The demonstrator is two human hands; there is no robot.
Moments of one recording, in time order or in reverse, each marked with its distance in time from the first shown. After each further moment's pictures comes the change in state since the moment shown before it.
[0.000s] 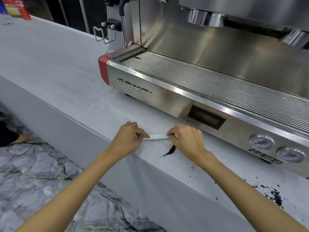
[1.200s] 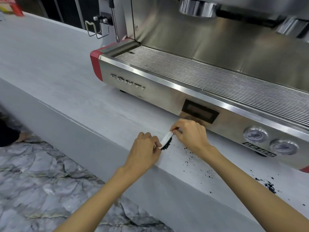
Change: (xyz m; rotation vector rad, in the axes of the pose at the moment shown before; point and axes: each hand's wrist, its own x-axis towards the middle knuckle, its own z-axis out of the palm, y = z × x) left_hand -0.031 0.059 0.043 -0.017 -0.030 -0.072; right_hand -0.004 0.033 0.005 0.113 0.031 0.055
